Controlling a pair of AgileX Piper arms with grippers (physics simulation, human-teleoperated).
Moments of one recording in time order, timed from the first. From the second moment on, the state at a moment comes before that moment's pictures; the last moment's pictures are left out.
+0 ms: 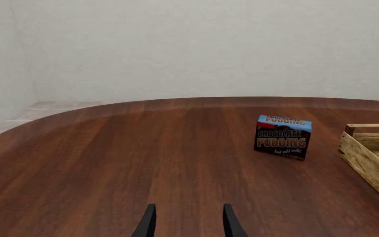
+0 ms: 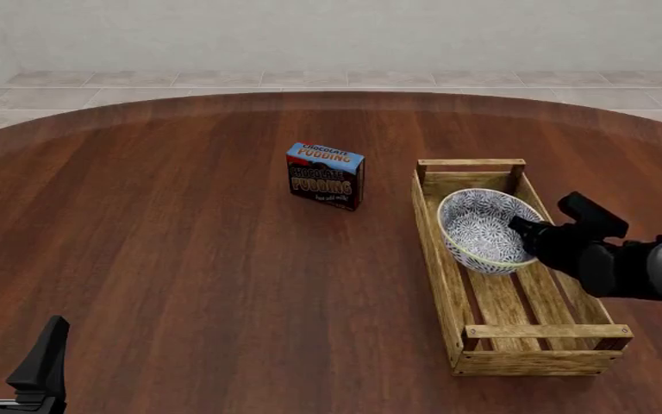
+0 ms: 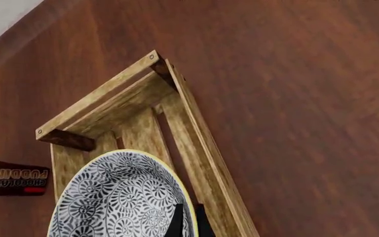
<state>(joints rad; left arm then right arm) 0.00 0.00 0.00 0.00 0.00 -0.10 1.76 -0.77 -0.26 0.54</state>
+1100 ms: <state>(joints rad) 0.00 0.00 0.00 0.00 0.00 -0.09 1.77 -0.78 -0.28 0.55</state>
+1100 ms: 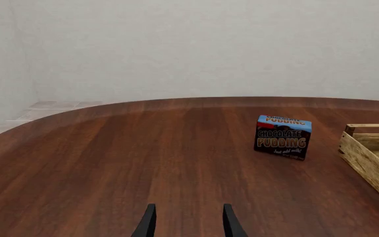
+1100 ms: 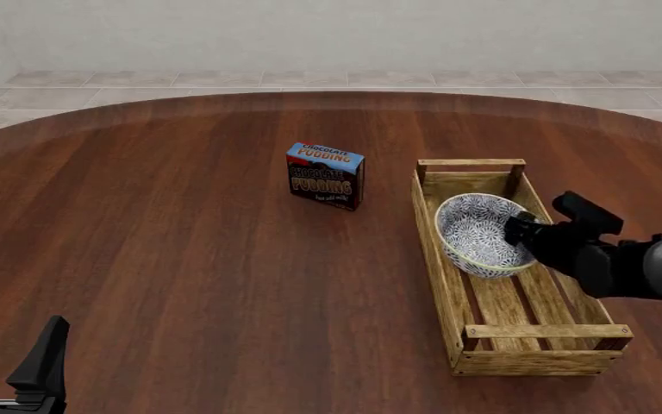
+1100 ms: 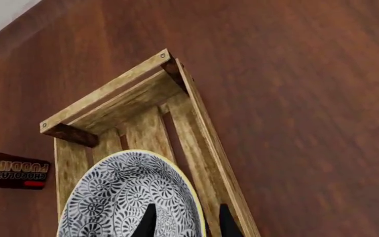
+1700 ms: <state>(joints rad) 0.00 0.00 0.00 0.00 0.00 -0.08 1.76 -0.78 -0.27 0.53</state>
